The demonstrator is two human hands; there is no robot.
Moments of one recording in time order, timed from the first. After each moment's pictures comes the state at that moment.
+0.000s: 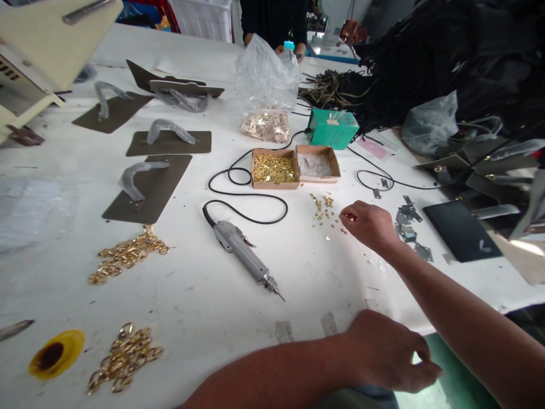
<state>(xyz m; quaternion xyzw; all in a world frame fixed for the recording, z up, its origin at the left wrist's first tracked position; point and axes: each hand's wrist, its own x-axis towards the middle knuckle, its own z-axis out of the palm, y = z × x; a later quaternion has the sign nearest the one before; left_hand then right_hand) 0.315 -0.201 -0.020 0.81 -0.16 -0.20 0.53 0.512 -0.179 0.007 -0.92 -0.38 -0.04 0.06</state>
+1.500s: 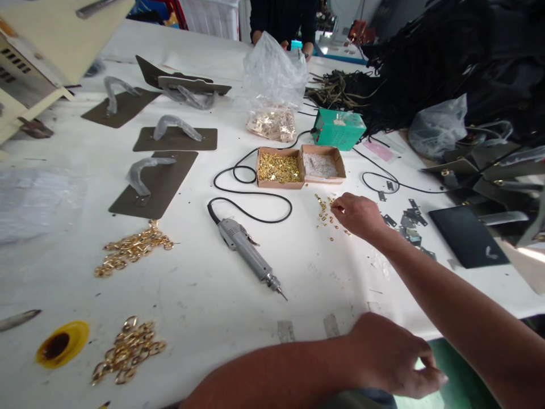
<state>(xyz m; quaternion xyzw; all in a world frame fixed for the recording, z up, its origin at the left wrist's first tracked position) 0.317 -0.199 -0.016 0.80 -0.17 -0.20 0.54 0.523 -0.138 0.008 -0.90 -0.44 -0.02 0.01</state>
